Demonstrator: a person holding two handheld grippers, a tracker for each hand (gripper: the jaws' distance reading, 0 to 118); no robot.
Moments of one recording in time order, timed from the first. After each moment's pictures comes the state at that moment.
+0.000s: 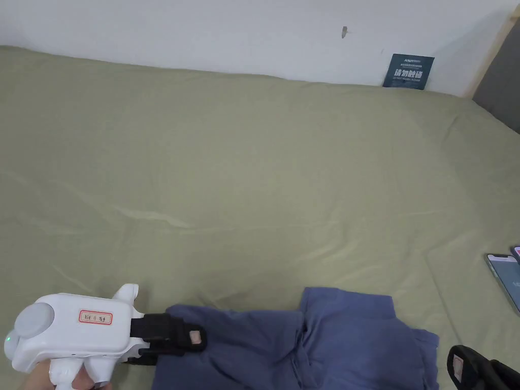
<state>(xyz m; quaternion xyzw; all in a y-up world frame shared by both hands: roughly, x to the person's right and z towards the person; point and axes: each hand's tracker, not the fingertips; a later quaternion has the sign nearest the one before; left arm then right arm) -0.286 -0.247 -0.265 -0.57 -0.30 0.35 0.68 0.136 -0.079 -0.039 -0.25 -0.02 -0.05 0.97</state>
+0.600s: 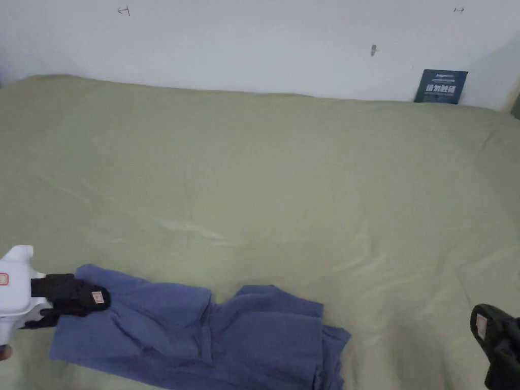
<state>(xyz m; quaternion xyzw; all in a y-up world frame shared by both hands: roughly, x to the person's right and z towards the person) -0.434 -0.119 -0.228 -0.49 -0.11 0.33 0.80 0.140 -0.047 -0.063 -0.18 0.02 -0.02 0.98</state>
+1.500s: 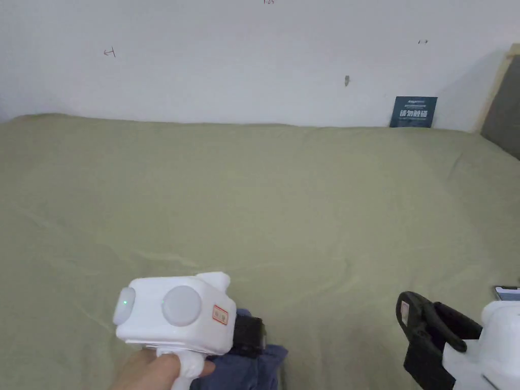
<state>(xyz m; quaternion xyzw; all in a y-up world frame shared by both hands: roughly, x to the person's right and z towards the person) -0.133 -0.130 -0.251 -0.54 -0.20 0.08 0.82 0.132 -0.038 -0.068 -0.16 0.06 -0.07 0.98</state>
